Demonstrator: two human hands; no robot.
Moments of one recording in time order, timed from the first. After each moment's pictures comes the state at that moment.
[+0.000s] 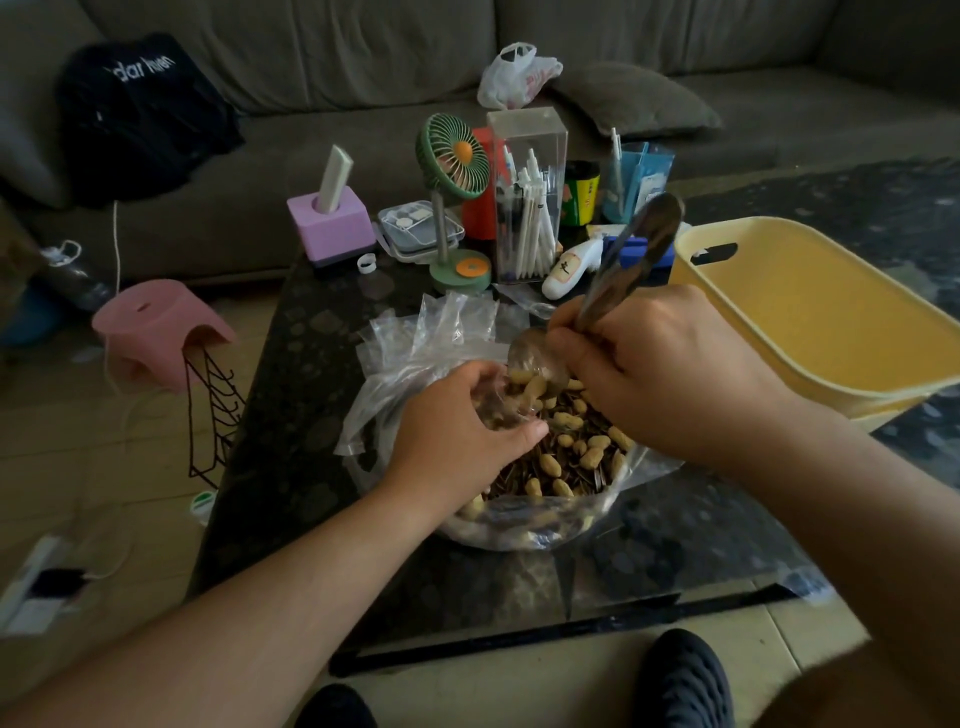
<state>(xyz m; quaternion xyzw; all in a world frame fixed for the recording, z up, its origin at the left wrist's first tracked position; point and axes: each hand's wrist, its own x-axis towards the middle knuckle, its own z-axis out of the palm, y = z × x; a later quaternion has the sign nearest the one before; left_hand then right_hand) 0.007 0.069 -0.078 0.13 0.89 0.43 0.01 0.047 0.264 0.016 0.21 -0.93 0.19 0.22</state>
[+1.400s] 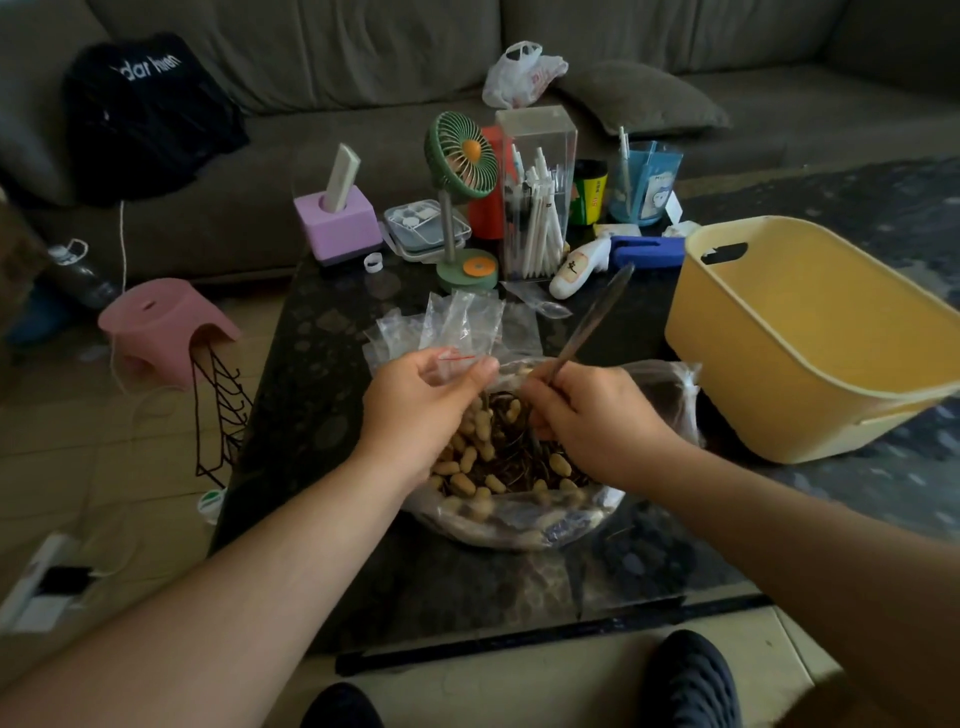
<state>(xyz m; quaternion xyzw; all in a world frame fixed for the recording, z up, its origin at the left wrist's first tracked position) -0.024 0.051 -0.078 -0.03 0.82 0.58 0.01 0.024 0.237 -0.061 0.02 -0.92 0.38 0.02</state>
